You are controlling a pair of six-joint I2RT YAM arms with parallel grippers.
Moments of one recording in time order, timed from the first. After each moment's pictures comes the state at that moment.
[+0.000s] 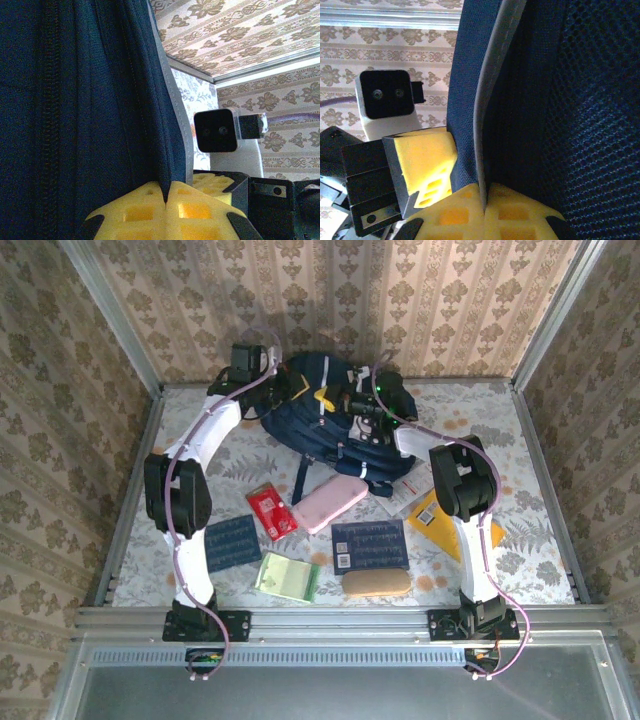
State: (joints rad) left arm -0.32 2.01 1.83 -0.38 0.59 -0.76; right arm 0.32 2.25 1.63 0.66 -0.88 1.50
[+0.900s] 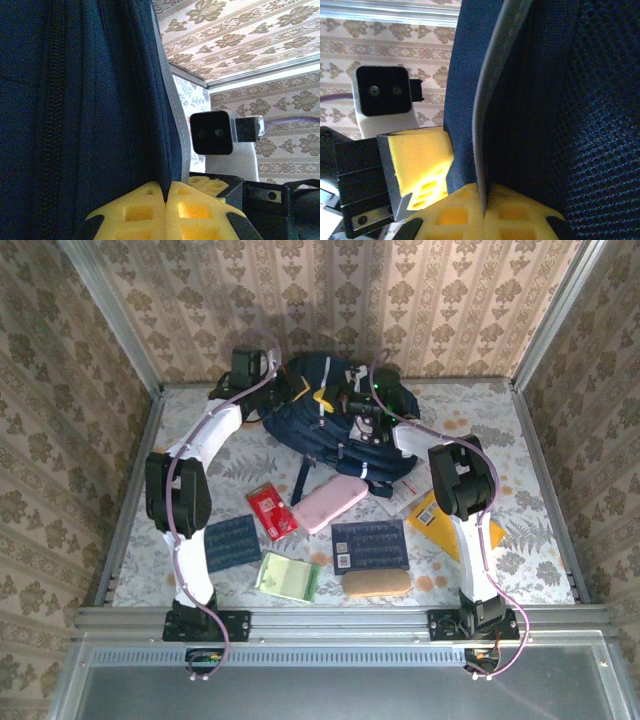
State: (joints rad) left arm -0.32 2.01 1.76 -0.29 0.60 -0.81; right arm 0.32 2.27 1.67 0.56 -0.88 1.39
